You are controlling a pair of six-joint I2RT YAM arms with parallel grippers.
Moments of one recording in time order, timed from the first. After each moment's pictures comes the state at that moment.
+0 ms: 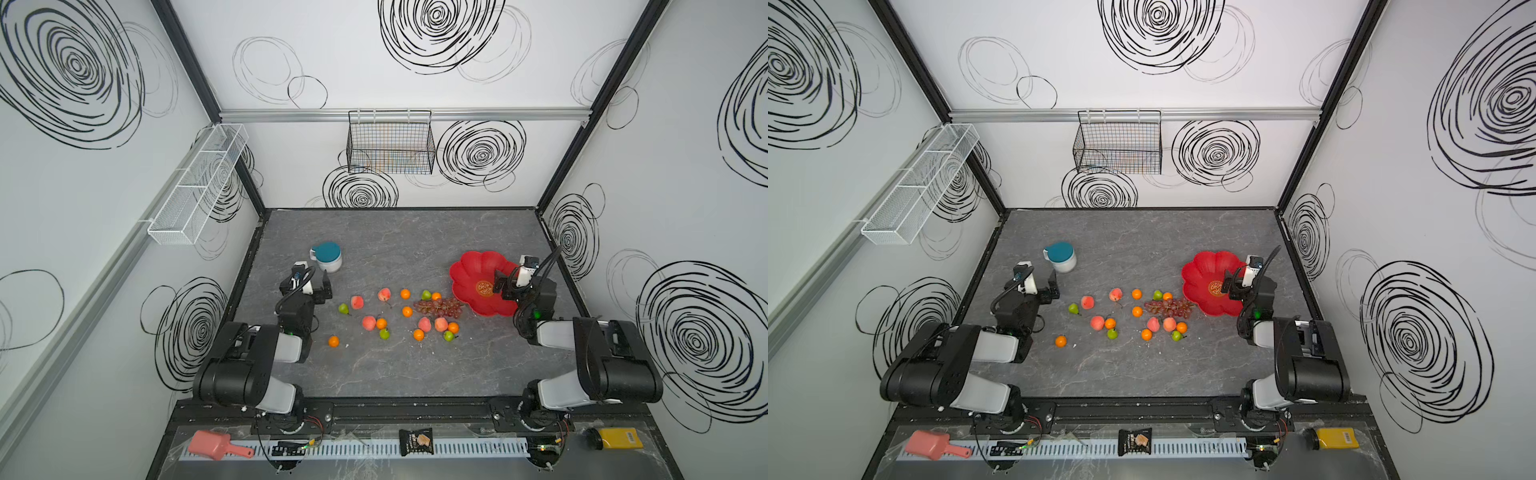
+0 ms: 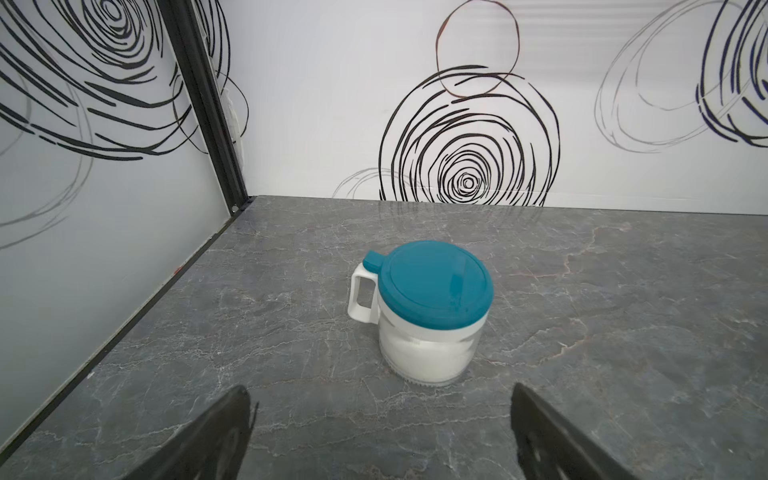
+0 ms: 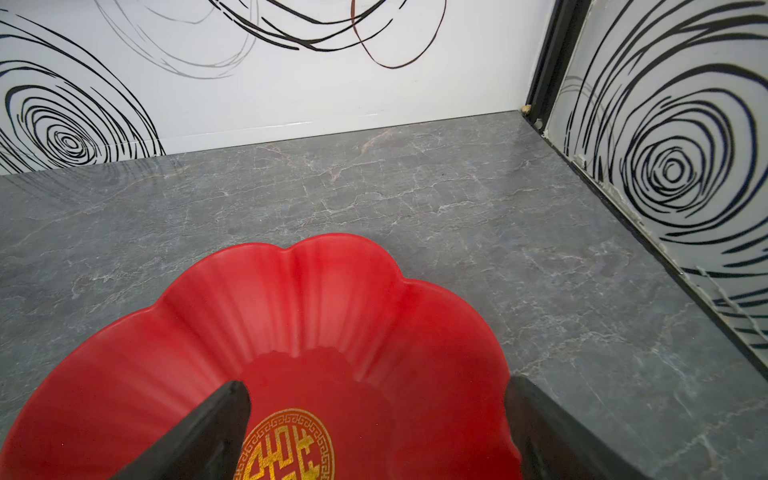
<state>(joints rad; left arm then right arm) -0.04 1.49 0.20 1.14 -0.14 -0.02 -0.05 1.47 0.32 0.82 -0.07 0.07</state>
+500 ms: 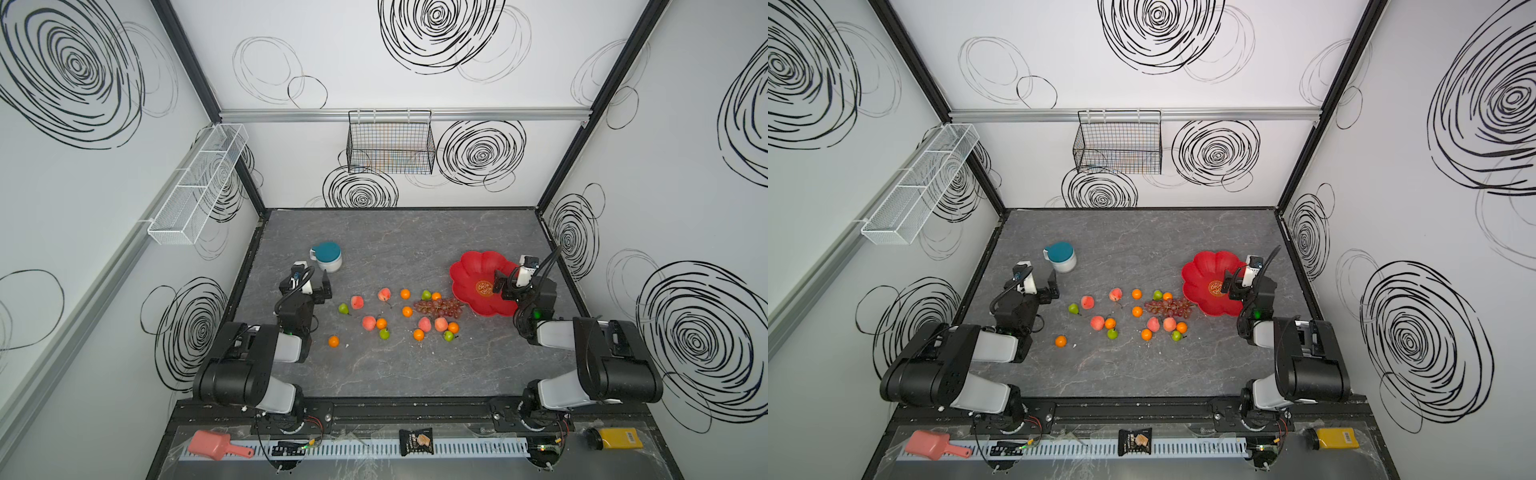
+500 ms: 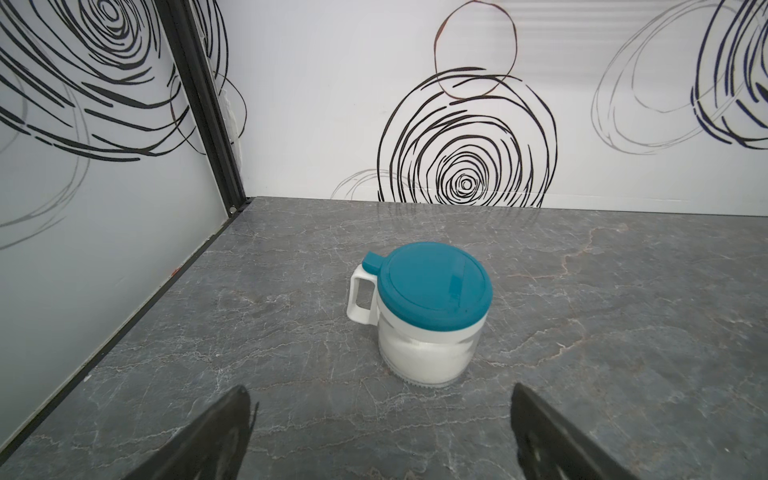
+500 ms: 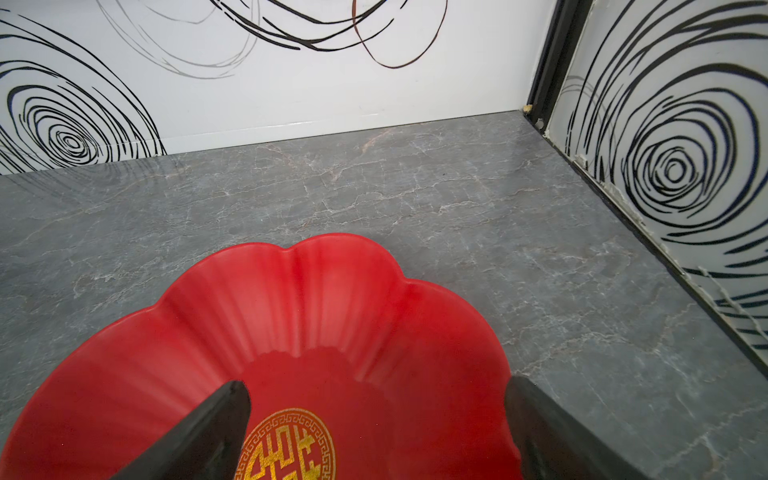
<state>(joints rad) -0.03 1.49 0.20 1.15 -0.11 -0.03 -0.05 1.47 0.32 0.82 -0.07 0.07</state>
